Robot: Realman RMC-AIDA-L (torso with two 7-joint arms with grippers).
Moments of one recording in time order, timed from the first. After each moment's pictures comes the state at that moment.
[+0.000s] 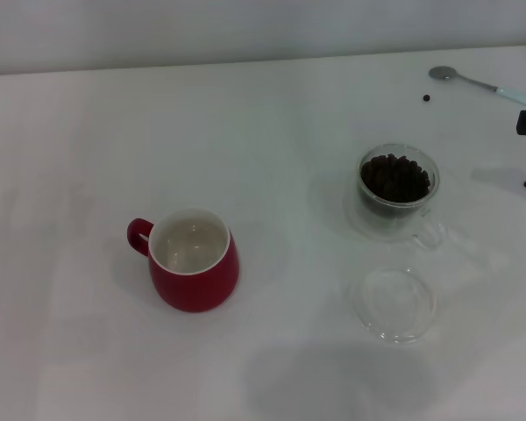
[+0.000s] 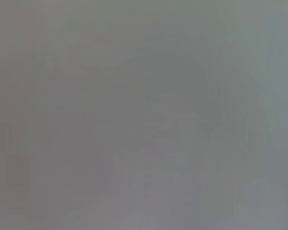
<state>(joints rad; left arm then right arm) -0.33 -2.08 2.69 0.06 -1.33 1.41 -0.33 0.64 1.74 -2.82 0.50 0.30 -1.76 2.37</state>
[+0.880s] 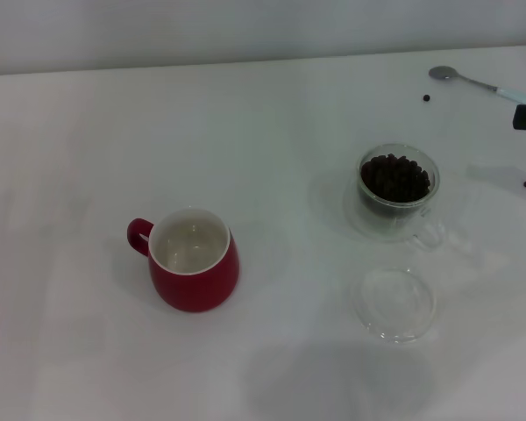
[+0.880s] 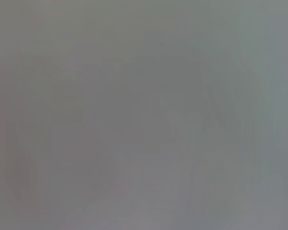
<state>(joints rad) -0.33 -2.08 2.69 0.05 -1.33 1.41 -0.33 0.64 1.75 -2.82 0.50 0.32 -1.77 2.37</state>
